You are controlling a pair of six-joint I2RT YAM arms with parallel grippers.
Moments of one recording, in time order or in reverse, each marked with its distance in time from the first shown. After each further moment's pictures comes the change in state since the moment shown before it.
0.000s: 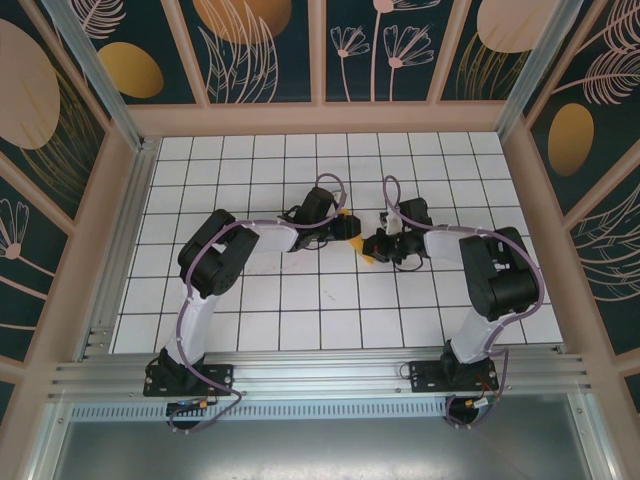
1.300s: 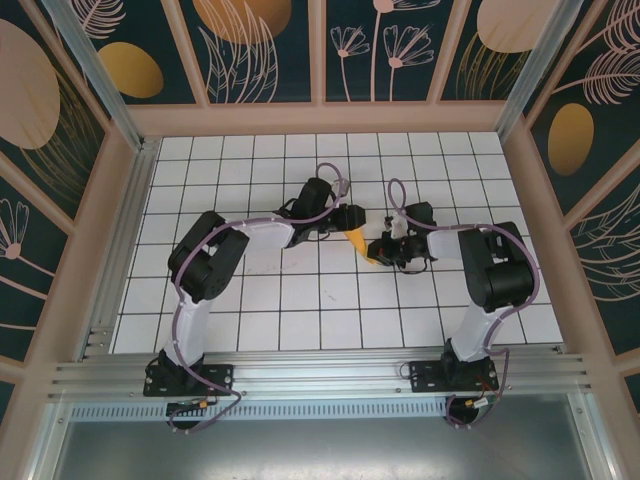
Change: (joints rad) left arm 0.001 -0.093 -0.008 0.060 0.101 -0.036; right arm -0.058 0.062 -0.026 0.034 -0.044 -0.026
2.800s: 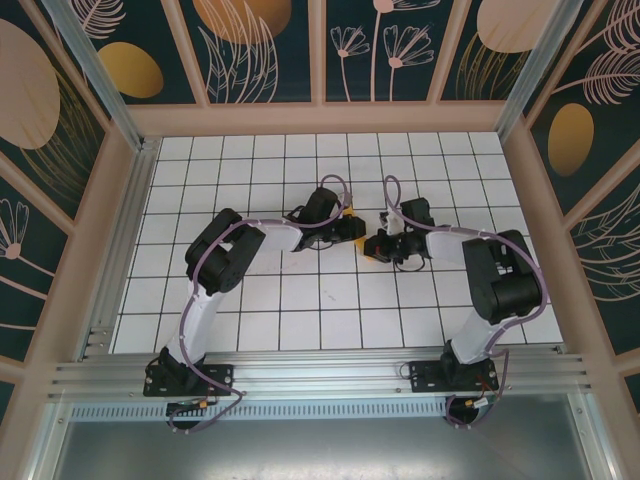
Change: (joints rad) left arm -0.008 0.150 0.057 -0.026 0.018 -0.061; right arm 0.054 -0.082 0.022 -0.051 0.032 -0.028
